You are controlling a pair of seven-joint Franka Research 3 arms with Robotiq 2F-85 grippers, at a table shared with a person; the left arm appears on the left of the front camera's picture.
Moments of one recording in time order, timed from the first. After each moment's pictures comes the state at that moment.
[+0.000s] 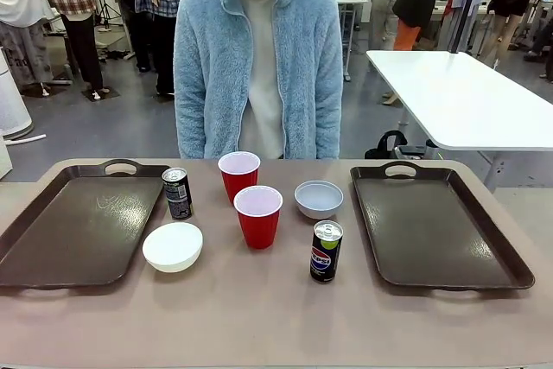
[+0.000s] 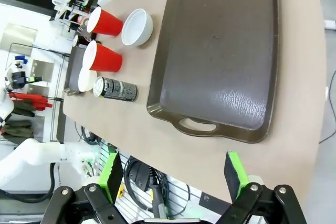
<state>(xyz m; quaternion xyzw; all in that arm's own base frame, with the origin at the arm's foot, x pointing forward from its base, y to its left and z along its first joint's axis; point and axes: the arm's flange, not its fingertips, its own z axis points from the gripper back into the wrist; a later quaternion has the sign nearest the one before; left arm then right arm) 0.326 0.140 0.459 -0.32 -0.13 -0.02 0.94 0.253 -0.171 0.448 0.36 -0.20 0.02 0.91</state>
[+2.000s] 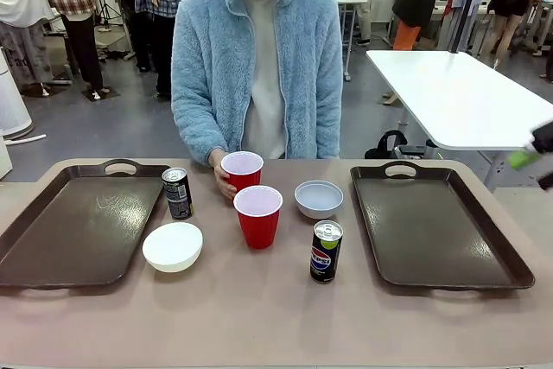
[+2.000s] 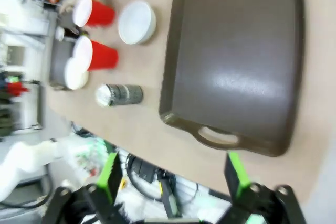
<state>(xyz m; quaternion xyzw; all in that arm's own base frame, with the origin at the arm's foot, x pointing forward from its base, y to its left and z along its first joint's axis) 0.328 0.140 0.459 -0.32 -0.13 -0.02 0.94 0.342 -0.068 0.522 0.28 -0.11 0.03 0.95</state>
